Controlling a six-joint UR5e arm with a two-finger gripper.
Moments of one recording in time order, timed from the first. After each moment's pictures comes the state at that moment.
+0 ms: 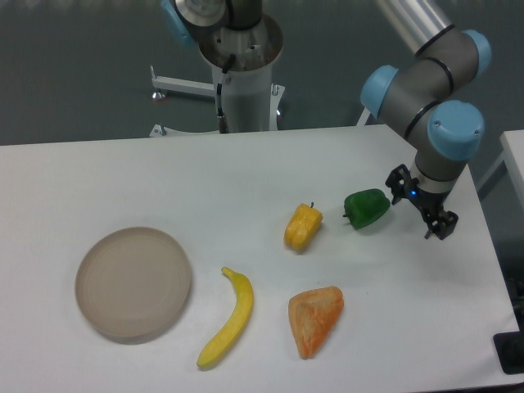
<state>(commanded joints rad) 2.53 -2.07 -1.44 -1.19 1.61 1.66</state>
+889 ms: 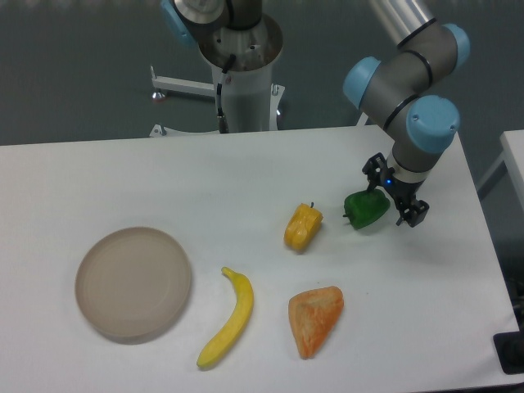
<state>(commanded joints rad) 2.51 -2.04 -1.52 -1.19 1.59 1.66</state>
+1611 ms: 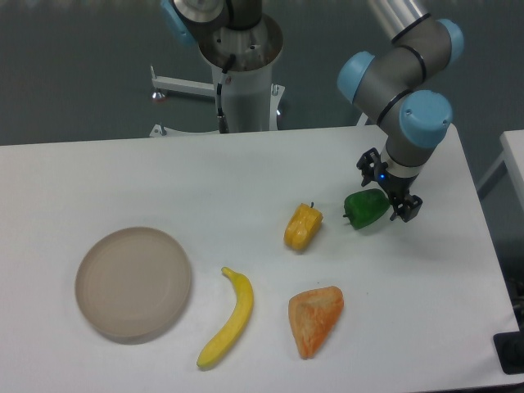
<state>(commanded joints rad) 2.51 -2.02 -1.56 -1.18 1.59 1.66</state>
